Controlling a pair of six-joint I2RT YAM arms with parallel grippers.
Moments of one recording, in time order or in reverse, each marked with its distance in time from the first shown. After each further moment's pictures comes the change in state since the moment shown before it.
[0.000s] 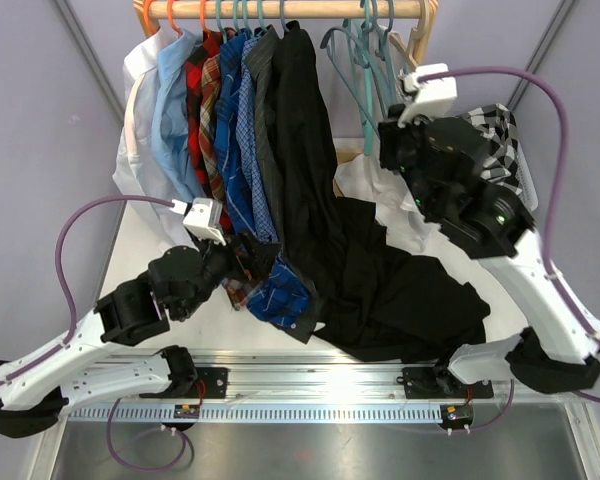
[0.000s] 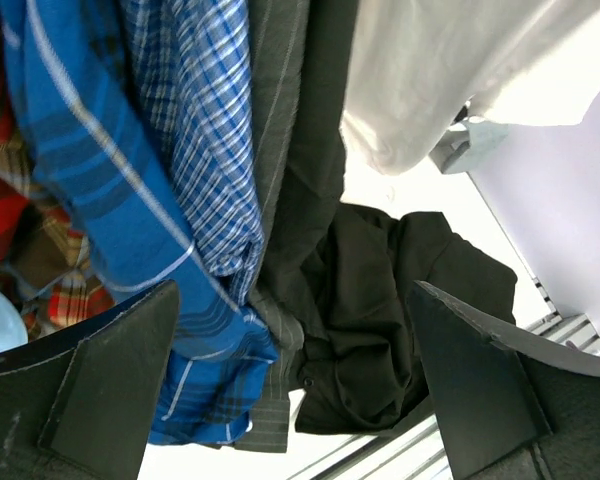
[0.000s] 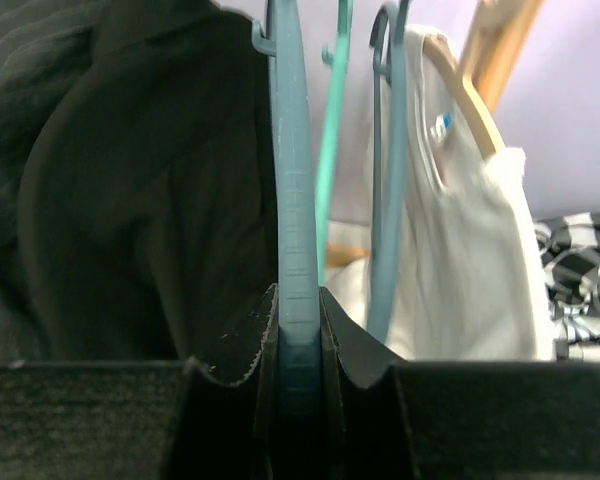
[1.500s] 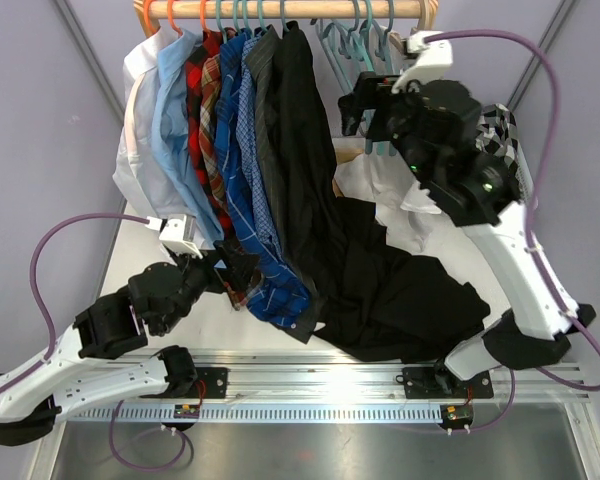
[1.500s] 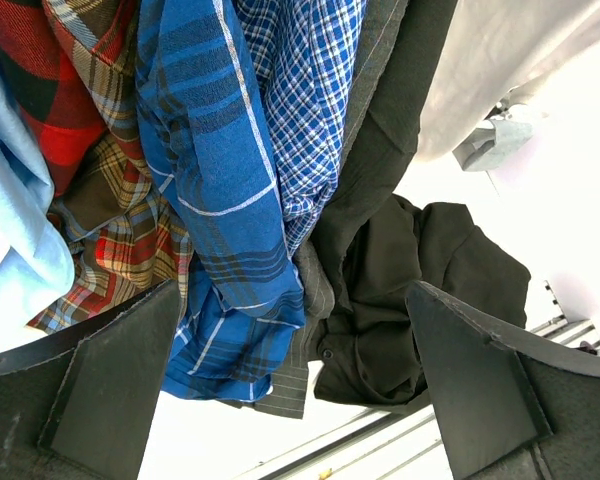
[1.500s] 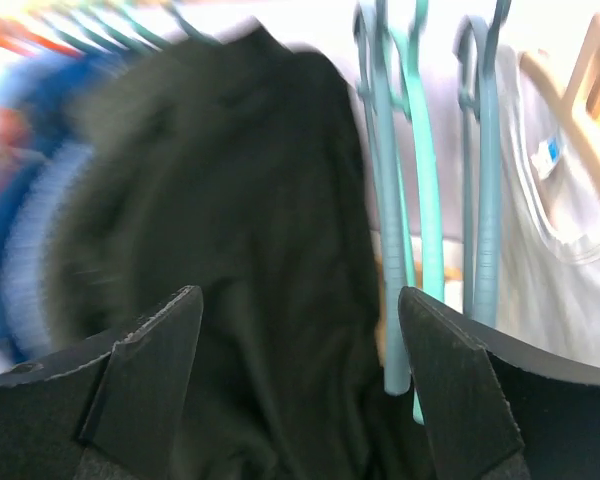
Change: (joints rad) left arm -0.013 -0.156 -0.062 -0.148 -0.064 -0.093; right arm -0.108 0.237 0.237 -0.004 -0.185 0.159
